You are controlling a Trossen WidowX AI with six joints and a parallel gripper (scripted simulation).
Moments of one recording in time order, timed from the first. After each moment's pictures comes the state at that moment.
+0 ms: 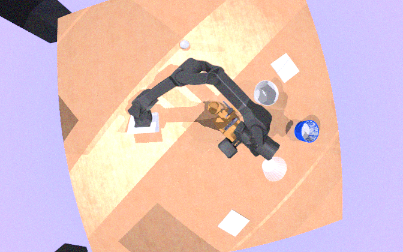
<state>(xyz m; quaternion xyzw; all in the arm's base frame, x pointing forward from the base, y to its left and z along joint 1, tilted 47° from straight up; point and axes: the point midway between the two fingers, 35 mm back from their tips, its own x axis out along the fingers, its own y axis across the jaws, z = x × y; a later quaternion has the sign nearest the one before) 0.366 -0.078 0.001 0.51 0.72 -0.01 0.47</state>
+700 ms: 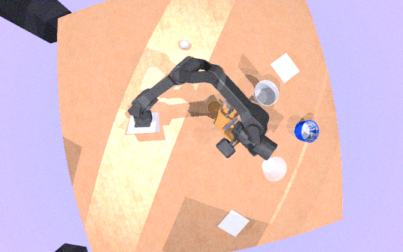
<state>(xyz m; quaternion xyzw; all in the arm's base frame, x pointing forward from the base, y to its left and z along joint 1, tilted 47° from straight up) 0.360 -0.075 0.000 0.51 0.71 -0.01 0.48</state>
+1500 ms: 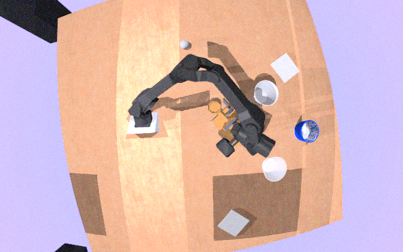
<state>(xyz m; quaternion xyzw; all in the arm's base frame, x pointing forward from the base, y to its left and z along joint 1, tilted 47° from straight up) 0.361 -0.051 -0.025 0.52 0.71 -0.01 0.48</state>
